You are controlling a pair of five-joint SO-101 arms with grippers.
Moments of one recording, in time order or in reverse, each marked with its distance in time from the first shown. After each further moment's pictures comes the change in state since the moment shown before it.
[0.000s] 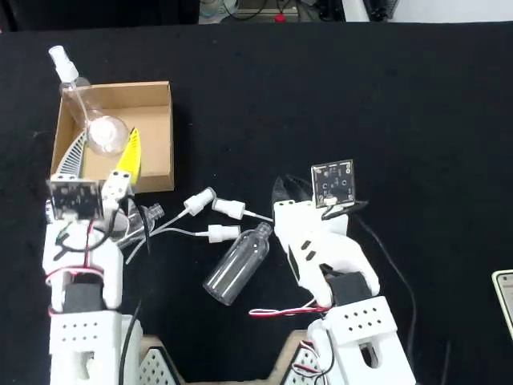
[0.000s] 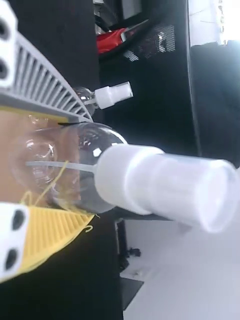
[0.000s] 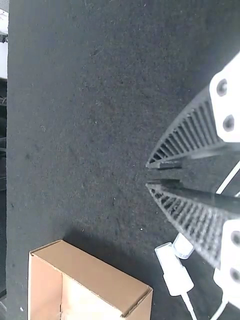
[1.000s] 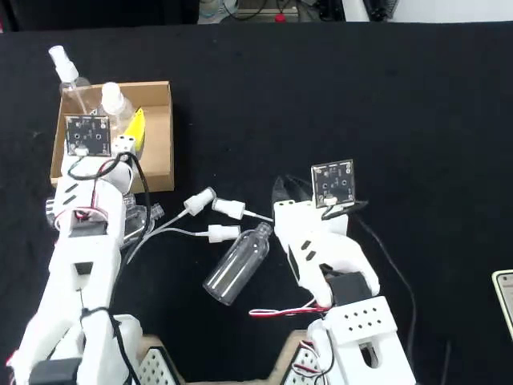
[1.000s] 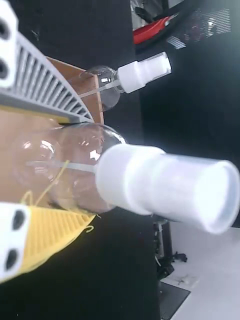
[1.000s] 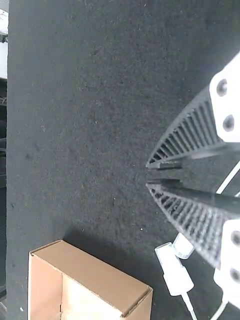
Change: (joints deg) left arm -0.6 47.8 -16.6 -20.9 -0.2; right arm 0.0 0.0 0.0 0.0 0.0
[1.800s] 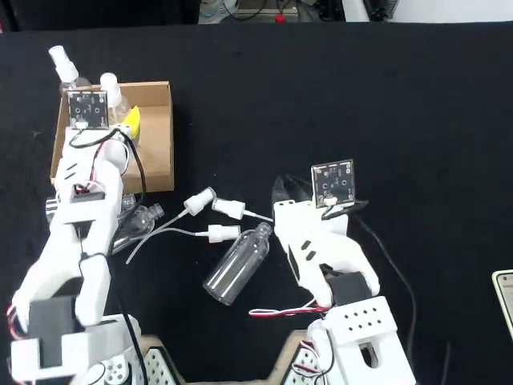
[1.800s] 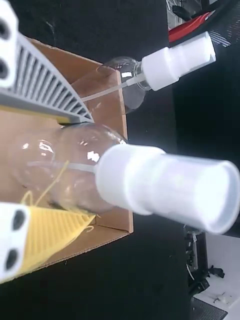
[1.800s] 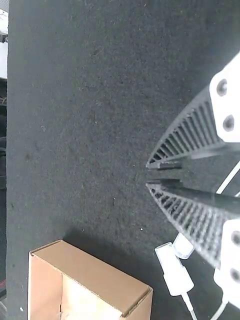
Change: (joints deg) left arm -2.4 22.1 -13.9 0.0 0.0; right arm 0.0 0.0 0.0 0.0 0.0
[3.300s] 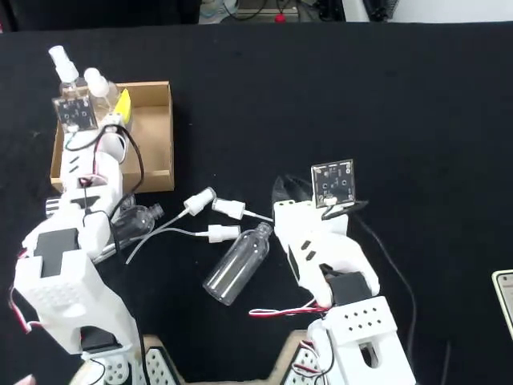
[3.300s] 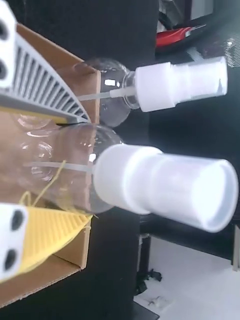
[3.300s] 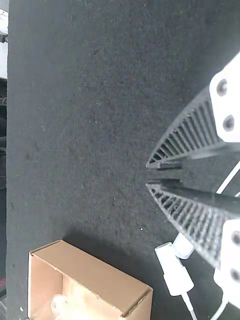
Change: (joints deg) left arm -2.4 26.6 -12.4 -22.8 9.1; right arm 0.0 0.0 0.0 0.0 0.0
